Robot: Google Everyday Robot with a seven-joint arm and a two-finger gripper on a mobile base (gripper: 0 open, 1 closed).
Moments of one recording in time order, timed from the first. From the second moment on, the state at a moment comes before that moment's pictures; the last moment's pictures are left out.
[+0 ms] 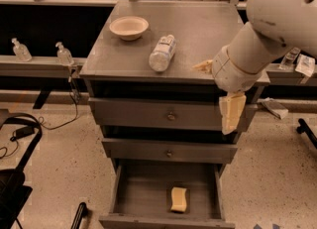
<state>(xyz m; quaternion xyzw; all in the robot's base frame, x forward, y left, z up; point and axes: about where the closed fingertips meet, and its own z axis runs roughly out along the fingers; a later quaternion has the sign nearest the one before) 0.523 -0.139 0.852 -0.81 0.56 -0.01 0.18</state>
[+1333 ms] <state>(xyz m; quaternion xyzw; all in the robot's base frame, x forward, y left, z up) 0.558 -0.091 0.761 -0.88 0.41 -0.04 0.23</state>
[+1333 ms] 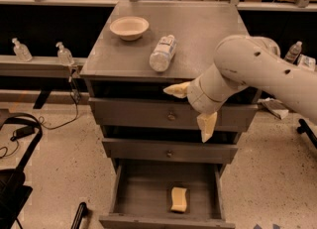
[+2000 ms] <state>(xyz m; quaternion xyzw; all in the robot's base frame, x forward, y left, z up) 0.555 -0.081 0.707 -0.92 0.29 -0.06 0.25</state>
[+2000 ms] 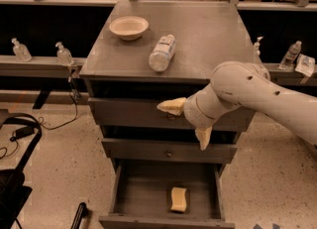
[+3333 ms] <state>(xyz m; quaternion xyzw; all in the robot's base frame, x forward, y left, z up) 0.550 -0.089 0.501 -0.98 0.11 -0.03 0.14</state>
